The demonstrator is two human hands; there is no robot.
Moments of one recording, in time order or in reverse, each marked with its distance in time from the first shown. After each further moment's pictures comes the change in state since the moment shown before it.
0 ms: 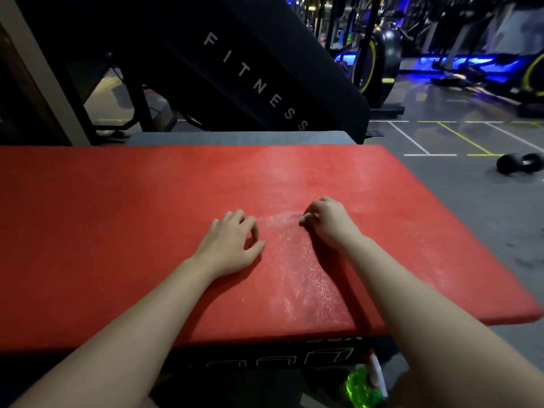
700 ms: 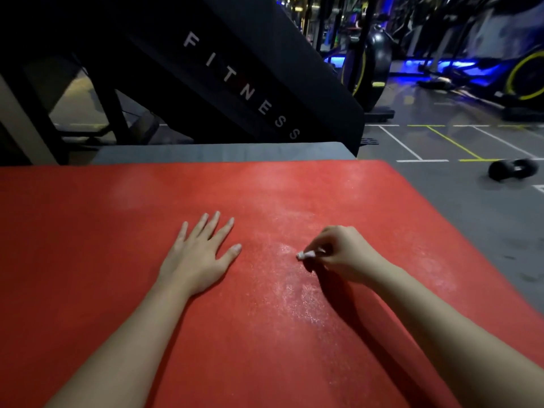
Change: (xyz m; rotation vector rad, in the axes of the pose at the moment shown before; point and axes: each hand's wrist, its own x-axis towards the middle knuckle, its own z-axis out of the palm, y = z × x) left_hand 0.075 -0.075 0.025 0.133 -0.165 -0.171; right_hand 0.037 0.018 -0.024 0.042 -0.203 -0.108
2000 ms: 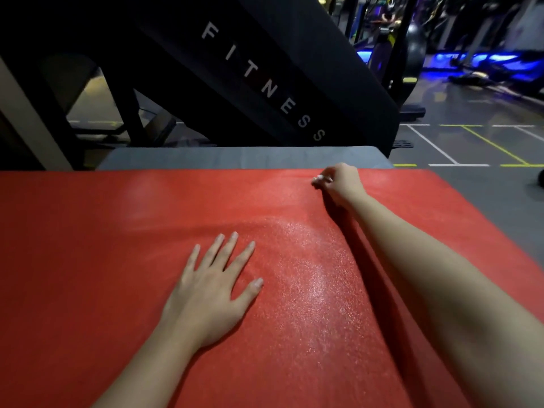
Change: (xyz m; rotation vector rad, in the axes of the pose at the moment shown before) left_hand 0.004 -0.003 -0.002 0.014 0.004 0.020; right_hand 0.247 0.072 0.008 0.021 0.315 0.228
